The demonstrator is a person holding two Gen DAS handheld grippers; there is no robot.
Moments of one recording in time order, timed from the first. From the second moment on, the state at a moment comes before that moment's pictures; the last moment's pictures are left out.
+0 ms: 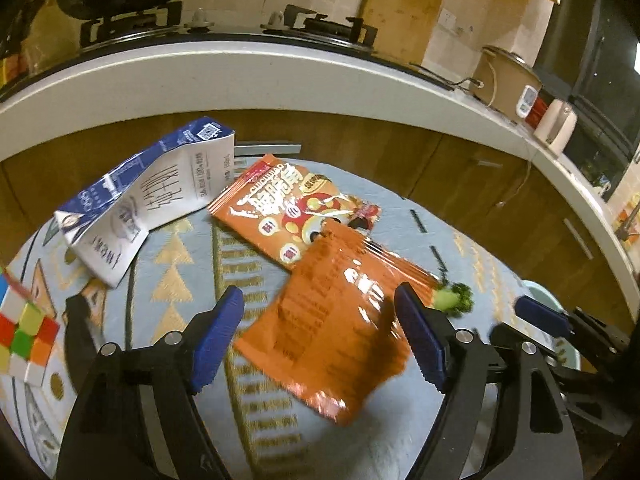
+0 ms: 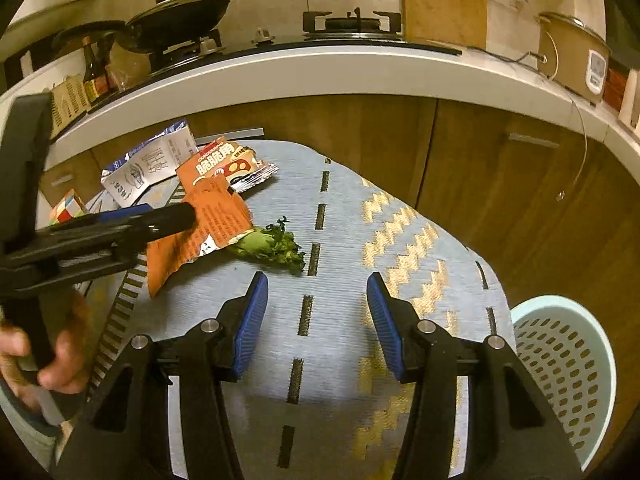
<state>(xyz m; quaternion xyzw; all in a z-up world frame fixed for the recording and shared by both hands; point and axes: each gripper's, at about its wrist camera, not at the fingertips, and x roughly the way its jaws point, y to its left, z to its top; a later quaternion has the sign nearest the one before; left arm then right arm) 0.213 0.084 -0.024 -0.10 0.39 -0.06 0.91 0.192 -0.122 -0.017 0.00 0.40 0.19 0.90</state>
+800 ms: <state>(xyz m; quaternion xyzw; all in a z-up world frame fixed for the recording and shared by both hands) 0.197 0.057 -0.030 -0.08 0.41 -0.11 0.90 0.196 -0.128 -0.020 0.02 0.40 0.19 0.89</state>
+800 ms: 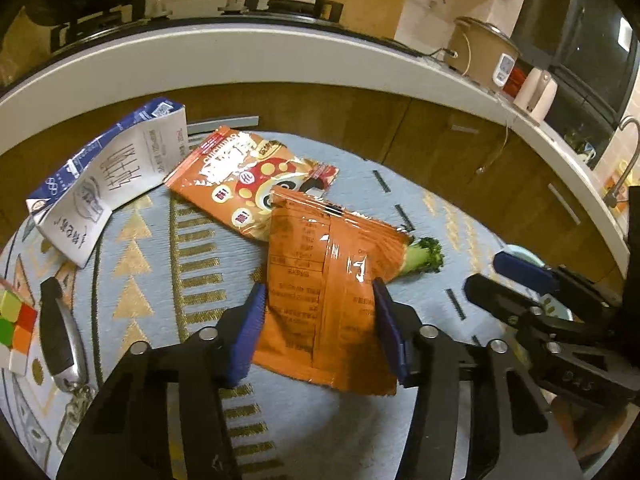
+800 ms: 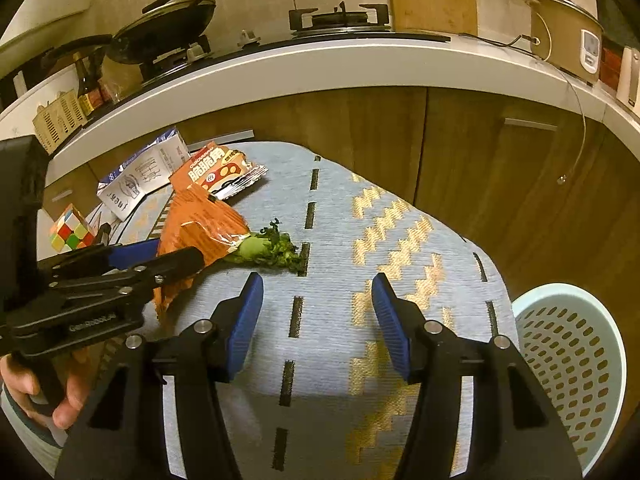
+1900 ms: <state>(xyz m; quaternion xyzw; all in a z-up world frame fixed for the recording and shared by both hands) 0.122 0.144 -0.026 -0.19 0.34 0.01 0.92 0.197 -0.054 -0.015 0.00 0.48 0.34 0.81</state>
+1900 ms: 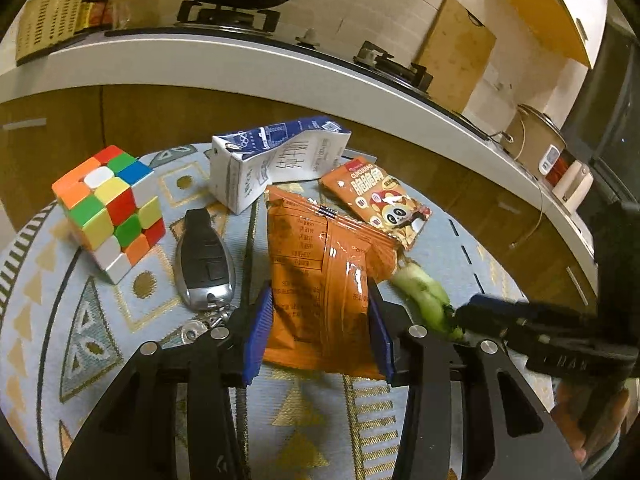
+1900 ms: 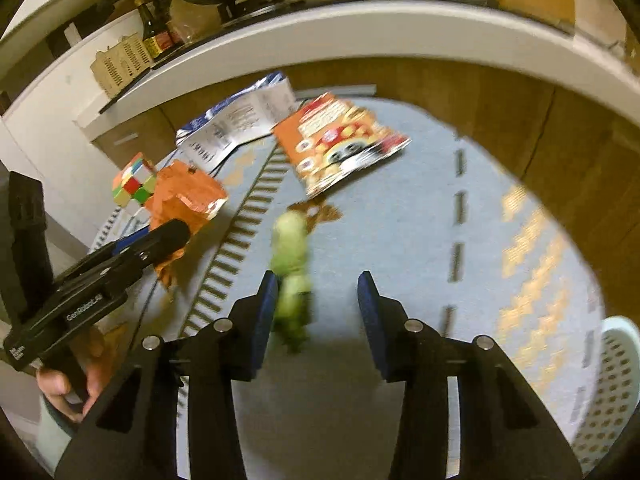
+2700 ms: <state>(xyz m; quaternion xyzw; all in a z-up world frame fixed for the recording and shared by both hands) 0.122 0.126 -0.021 -0.15 0.34 0.01 0.93 0.178 -0.016 -0.021 -0.11 0.40 0.27 0.87</state>
